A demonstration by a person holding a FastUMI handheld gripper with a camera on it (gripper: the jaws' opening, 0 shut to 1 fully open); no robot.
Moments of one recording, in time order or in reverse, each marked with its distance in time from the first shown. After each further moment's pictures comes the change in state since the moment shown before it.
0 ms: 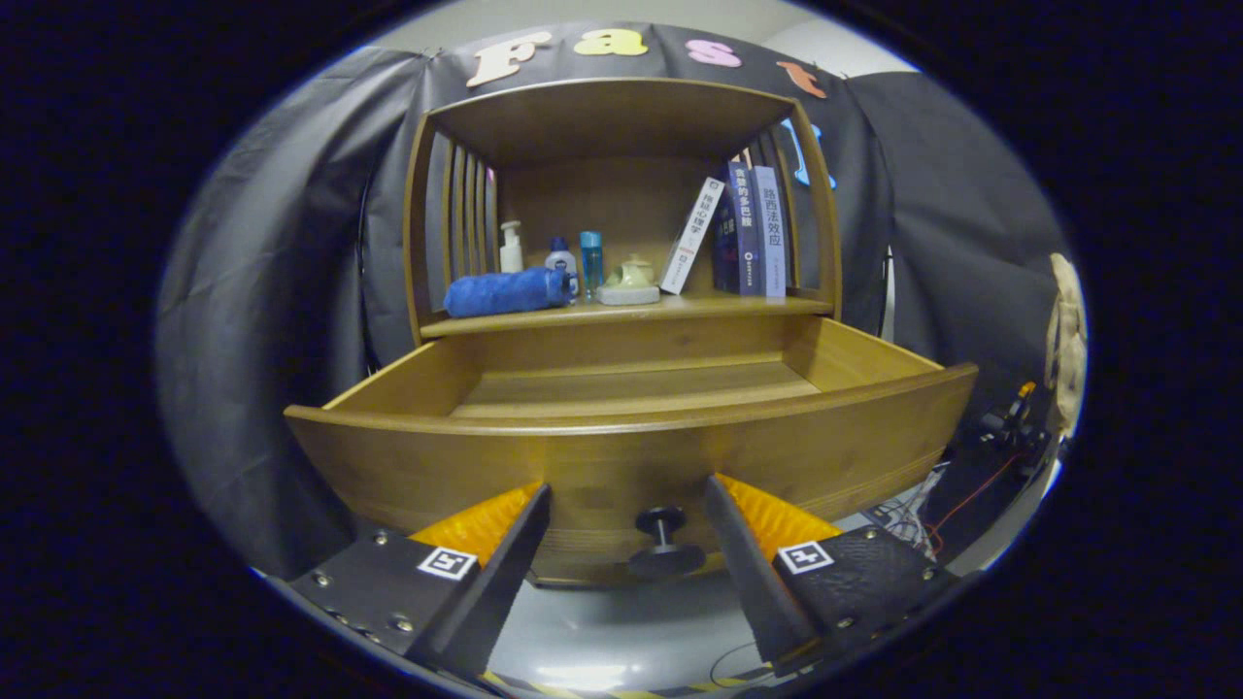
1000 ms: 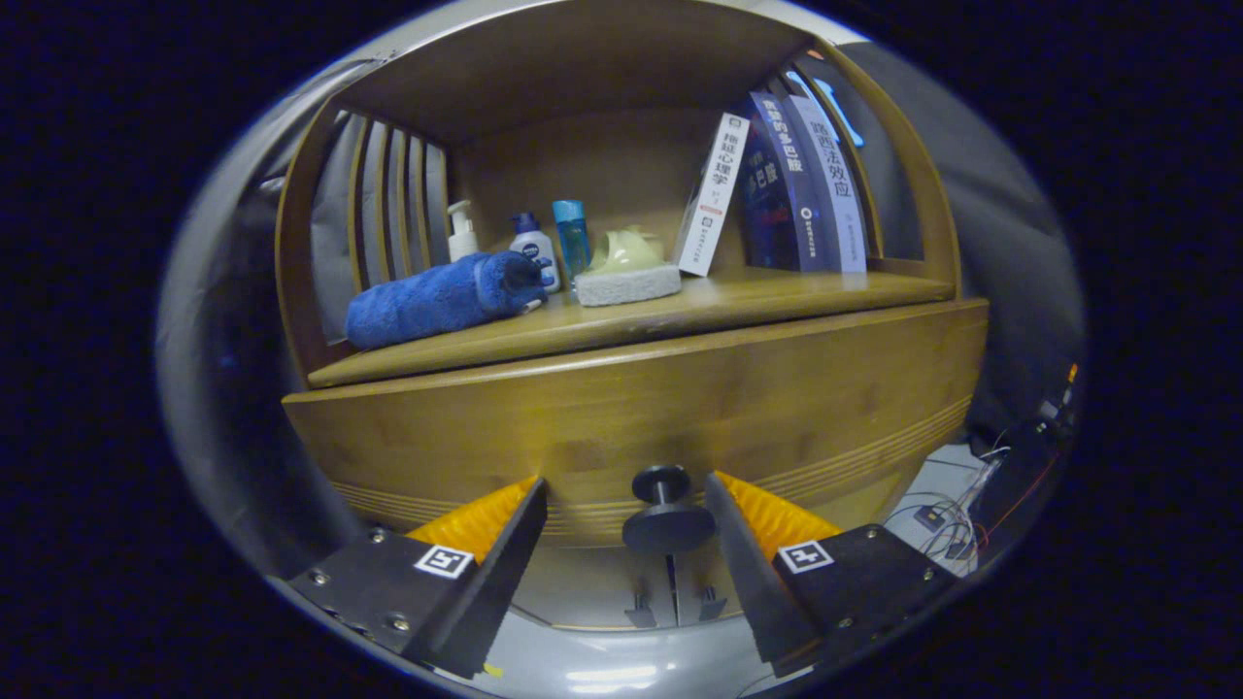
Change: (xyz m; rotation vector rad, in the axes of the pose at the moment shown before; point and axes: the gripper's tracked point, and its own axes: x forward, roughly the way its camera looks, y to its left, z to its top) arm 0.187 0.010 0.008 0.071 0.094 0.037
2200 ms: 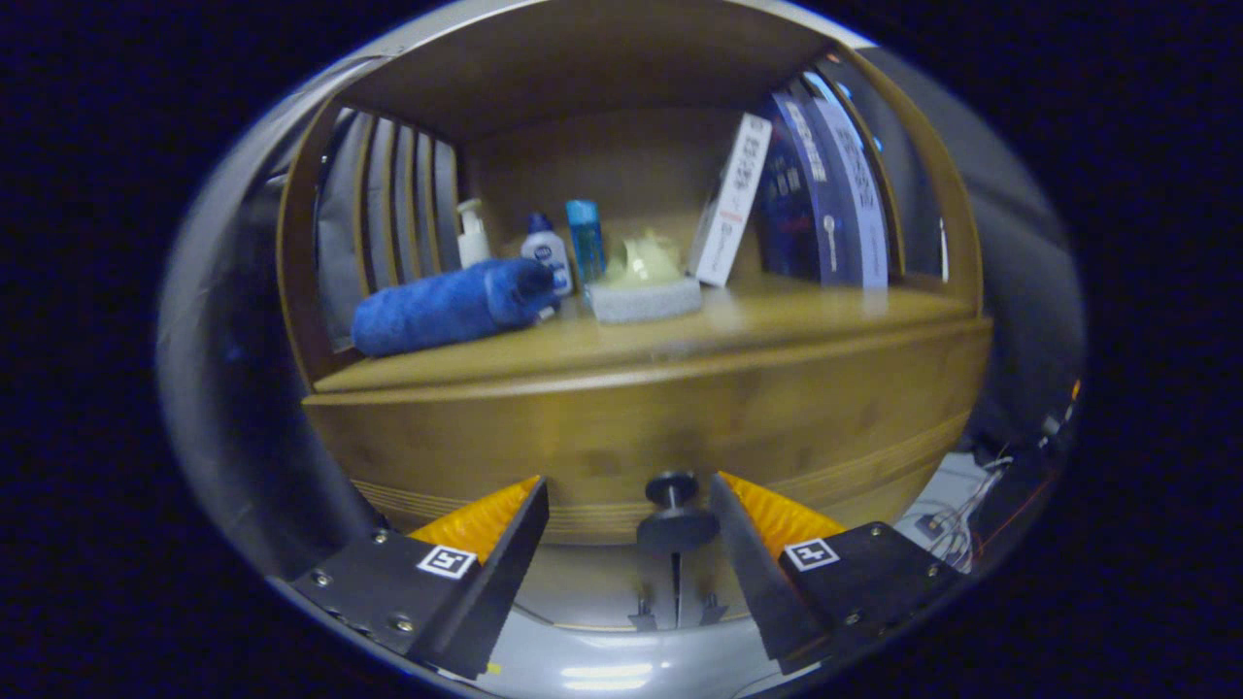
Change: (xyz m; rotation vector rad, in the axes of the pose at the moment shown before) arm -0.016 0.009 0.048 -0.091 -0.083 0.021
